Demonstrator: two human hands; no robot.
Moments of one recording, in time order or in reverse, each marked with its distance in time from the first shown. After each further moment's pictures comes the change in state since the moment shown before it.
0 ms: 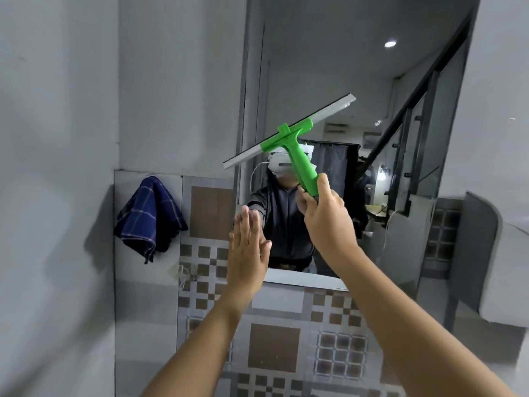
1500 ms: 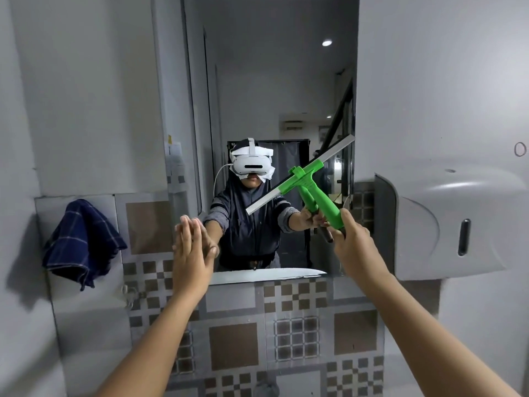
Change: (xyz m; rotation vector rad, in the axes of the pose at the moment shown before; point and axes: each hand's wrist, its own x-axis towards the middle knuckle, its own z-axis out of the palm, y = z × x) left_hand 0.002 0.005 -0.003 0.066 -0.024 -0.013; right_hand -0.059 0.130 -0.092 -0.038 -0.083 0.289
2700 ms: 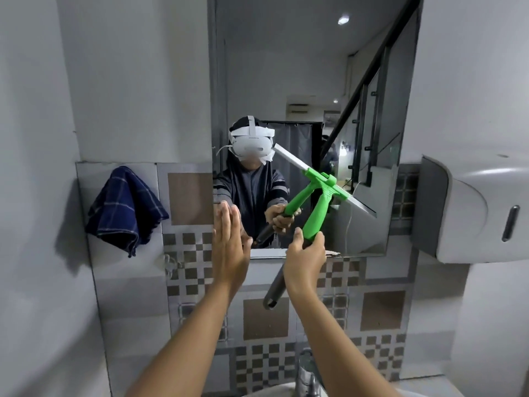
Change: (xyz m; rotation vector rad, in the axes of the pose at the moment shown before) left_hand -0.027 -0.012 -0.003 -0.220 -0.031 0.028; right_hand -0.075 -0.136 0.126 0.665 0.287 0.432
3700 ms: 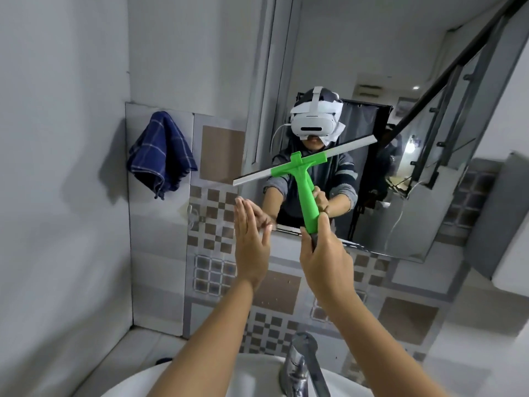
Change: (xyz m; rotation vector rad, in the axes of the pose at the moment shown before) left_hand -0.048 0.004 0.042 -0.068 0.214 -0.269; right_hand 0.018 0.042 -0.037 -0.708 -0.485 -0.624
